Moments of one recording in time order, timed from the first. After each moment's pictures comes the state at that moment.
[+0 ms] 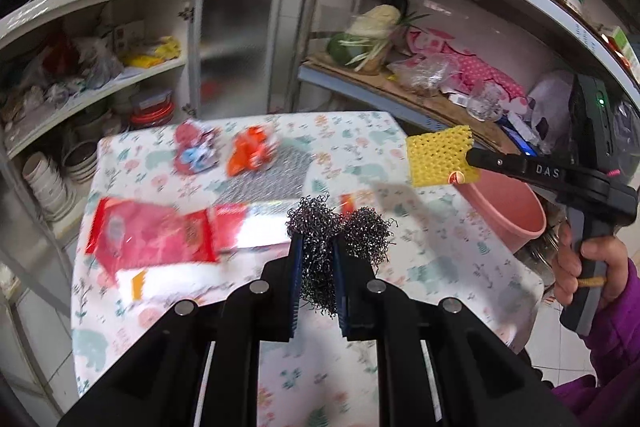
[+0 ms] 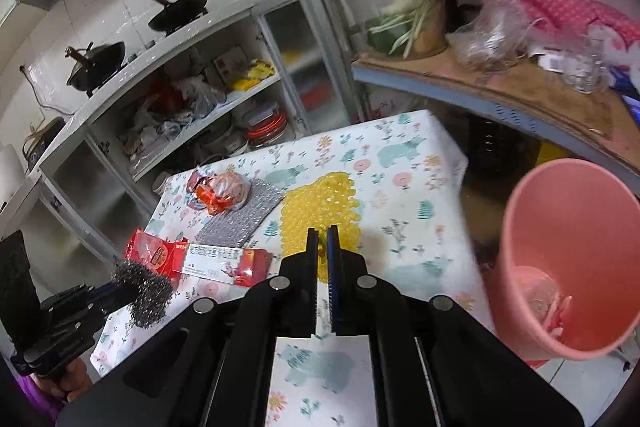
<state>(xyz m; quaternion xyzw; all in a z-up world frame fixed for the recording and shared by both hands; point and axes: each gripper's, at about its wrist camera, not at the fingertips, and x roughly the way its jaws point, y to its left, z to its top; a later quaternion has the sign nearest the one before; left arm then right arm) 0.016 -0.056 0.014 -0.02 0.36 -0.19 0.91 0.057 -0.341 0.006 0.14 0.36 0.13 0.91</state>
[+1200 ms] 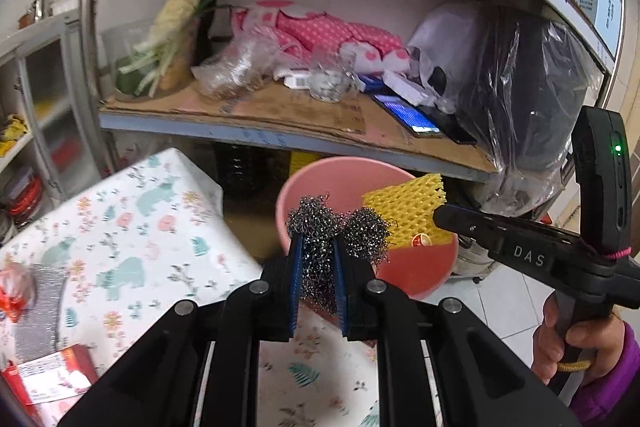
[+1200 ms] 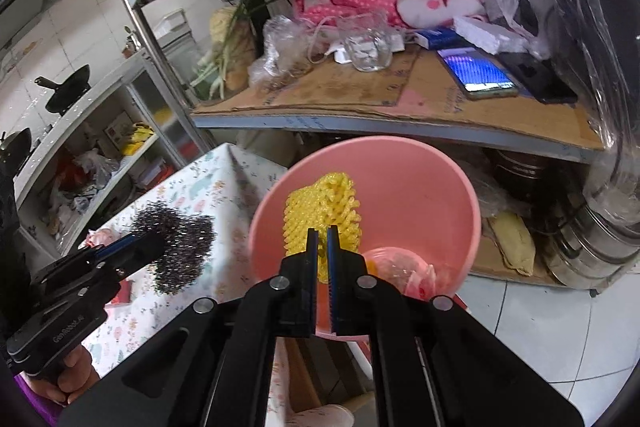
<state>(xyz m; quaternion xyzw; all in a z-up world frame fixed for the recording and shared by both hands) 0.072 -0.324 0.013 0.06 0.35 -0.38 0.86 0.000 -0.515 -0.022 0.21 0.34 -0.07 0.91</state>
